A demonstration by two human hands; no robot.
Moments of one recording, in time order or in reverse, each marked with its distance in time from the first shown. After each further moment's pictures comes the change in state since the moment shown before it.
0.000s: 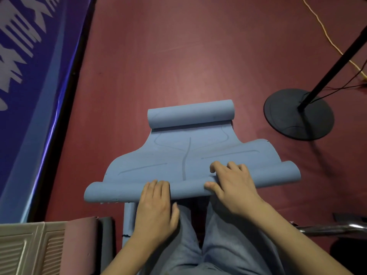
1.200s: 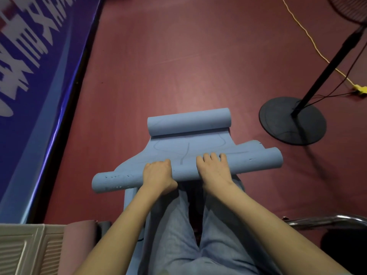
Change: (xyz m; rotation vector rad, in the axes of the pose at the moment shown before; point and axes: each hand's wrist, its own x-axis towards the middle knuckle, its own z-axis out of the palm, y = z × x) left_hand 0.094 -0.001 -0.022 0.153 -0.304 -0.165; right_hand 0.039 -0.035 0.011 -0.369 -0.250 0.063
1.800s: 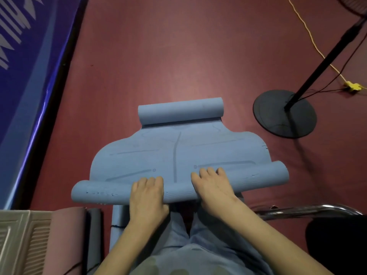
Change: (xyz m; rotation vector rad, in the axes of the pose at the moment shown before) left_hand -0.097 0.005 0.054 -0.099 0.226 0.051; right_hand -0.068 -0.006 0.005 -0.036 -0.123 -0.136
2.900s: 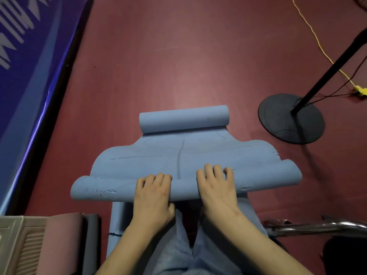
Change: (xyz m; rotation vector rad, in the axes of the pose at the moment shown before) left_hand 0.027 0.000 0.012 -0.031 0.087 0.102; right_hand 0.024 -0.005 0.016 0.067 0.297 0.172
